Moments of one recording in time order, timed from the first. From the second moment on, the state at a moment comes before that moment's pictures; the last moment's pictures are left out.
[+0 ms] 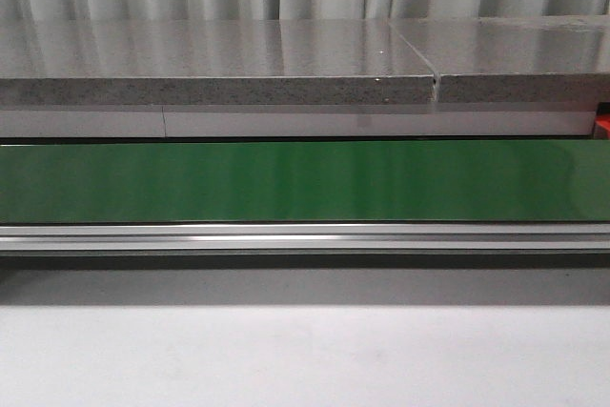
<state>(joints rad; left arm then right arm) 0.28 1.20 -0.99 0.00 0.73 -0.20 0.03 -0.01 0.03 0.01 0.04 0.01</state>
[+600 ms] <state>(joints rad) 0.06 1.53 -1.18 0.08 0.79 -0.19 0.03 -0.01 0.03 0.01 0.04 0.01</state>
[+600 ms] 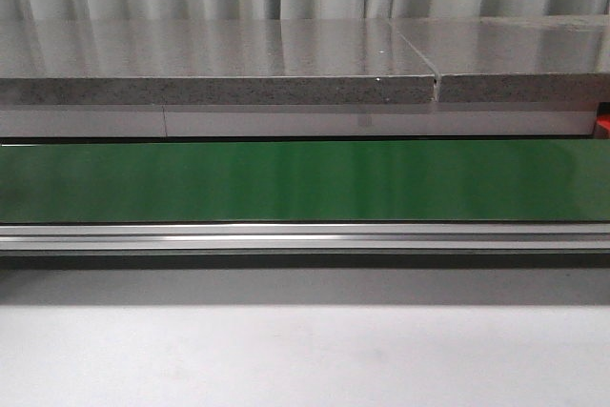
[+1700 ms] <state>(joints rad) 0.01 1.60 -1.26 0.14 0.87 -0.19 0.03 -0.01 0.03 0.01 0.04 0.01</state>
